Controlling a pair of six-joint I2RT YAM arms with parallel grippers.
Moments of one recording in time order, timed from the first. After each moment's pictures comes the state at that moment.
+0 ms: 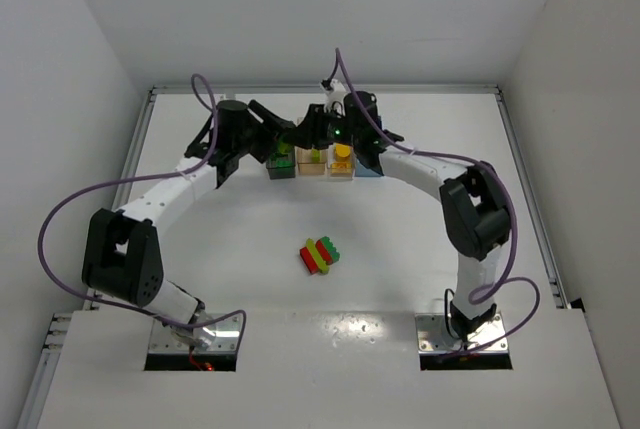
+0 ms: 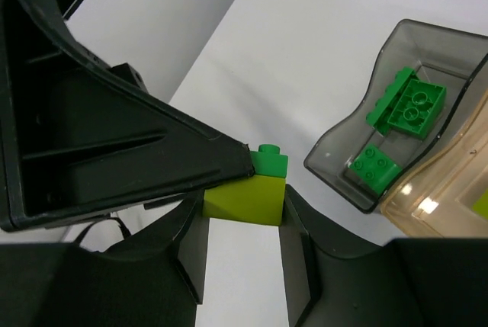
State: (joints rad) left arm -0.31 1.50 1.12 -0.08 0.05 -1.15; right arm 0.55 1.95 1.38 0.31 -0.49 0.58
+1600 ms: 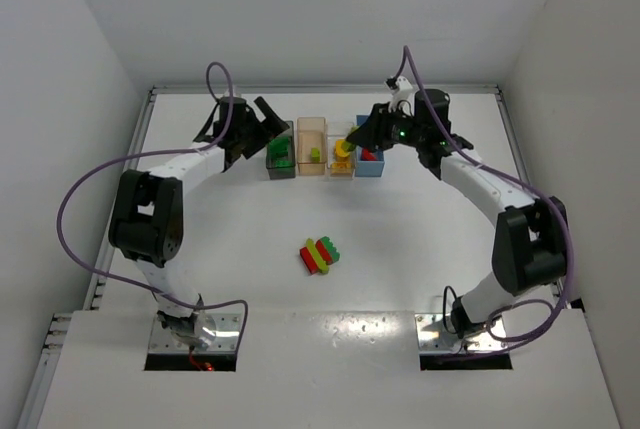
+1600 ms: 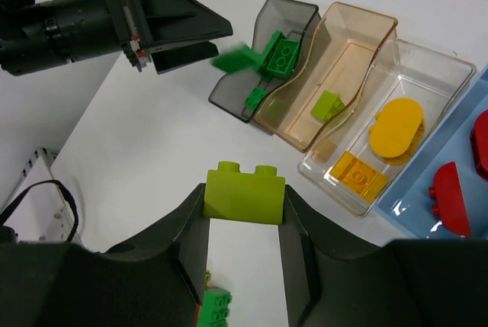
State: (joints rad) left arm -0.22 1.77 1.19 0.03 0.09 -0.83; right arm 0.28 1.58 1.10 0.11 -0.61 0.32
